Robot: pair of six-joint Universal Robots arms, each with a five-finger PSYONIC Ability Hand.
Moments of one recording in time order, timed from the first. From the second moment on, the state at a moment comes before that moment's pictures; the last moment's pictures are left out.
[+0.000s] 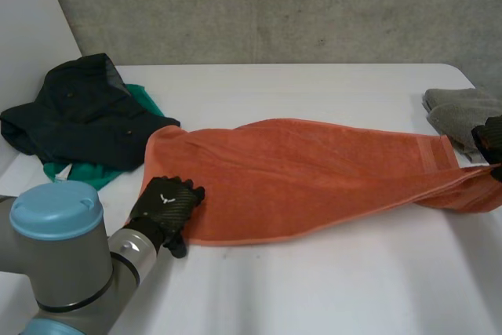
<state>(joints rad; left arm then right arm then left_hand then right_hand) 4.22 -1.94 -1.90 3.46 -1.54 3.51 1.39 -1.42 1.66 0.18 1.20 2.33 0.37 0.39 0.39 0.39 0.22 0.99 1.18 1.19 1.19 0.99</state>
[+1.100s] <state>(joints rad) 4.26 -2.05 -1.80 3.56 -1.58 3.69 1.39 -1.34 1.68 0.14 1.20 2.41 1.03 1.05 1.06 1.06 0.88 0.99 1.18 1.19 1.19 0.99</state>
